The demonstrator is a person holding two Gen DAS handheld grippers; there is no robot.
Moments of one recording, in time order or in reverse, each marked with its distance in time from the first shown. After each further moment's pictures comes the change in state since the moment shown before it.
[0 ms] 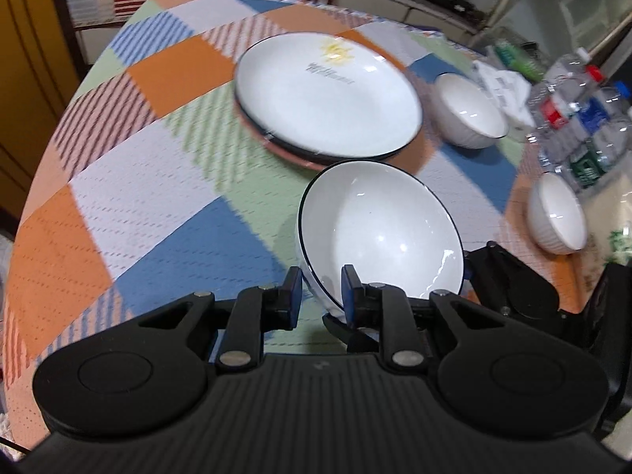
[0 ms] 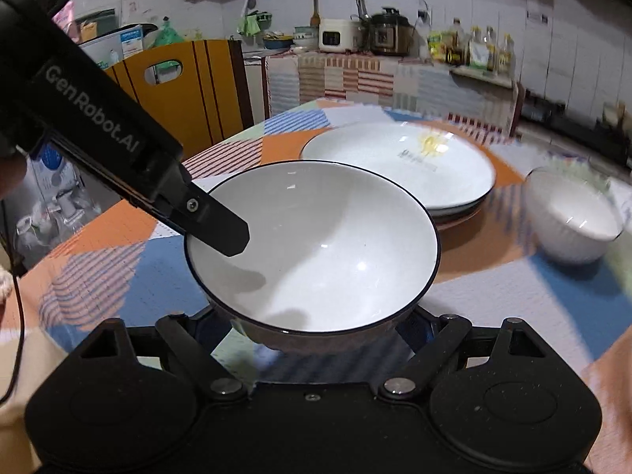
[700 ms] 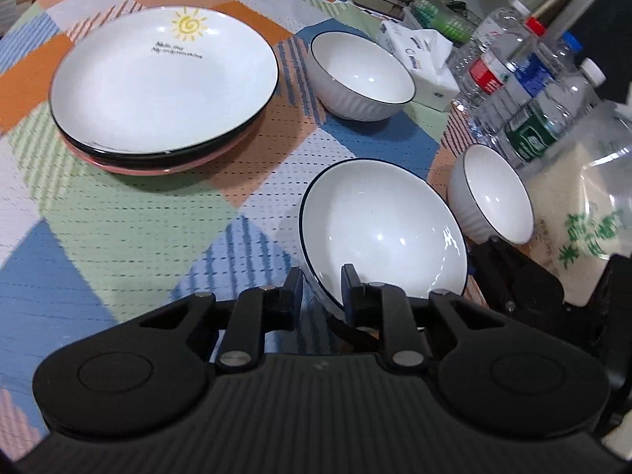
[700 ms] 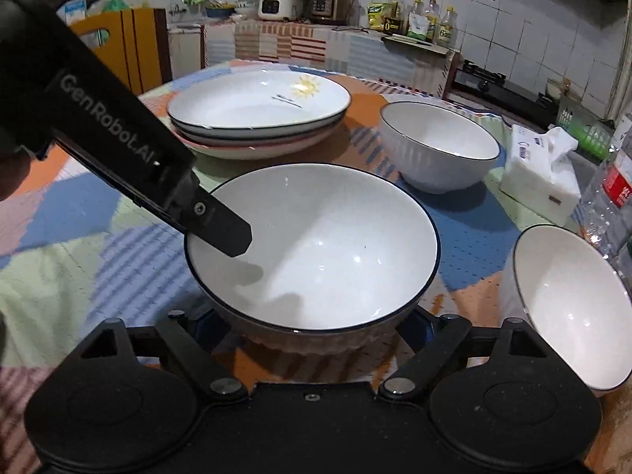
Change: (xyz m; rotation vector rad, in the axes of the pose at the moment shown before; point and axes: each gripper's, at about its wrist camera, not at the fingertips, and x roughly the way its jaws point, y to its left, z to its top) left arm 0.061 -0.100 0.009 0.107 0.044 -0.193; right arm -0.032 -0.088 -0.037 0.003 0.087 -0.175
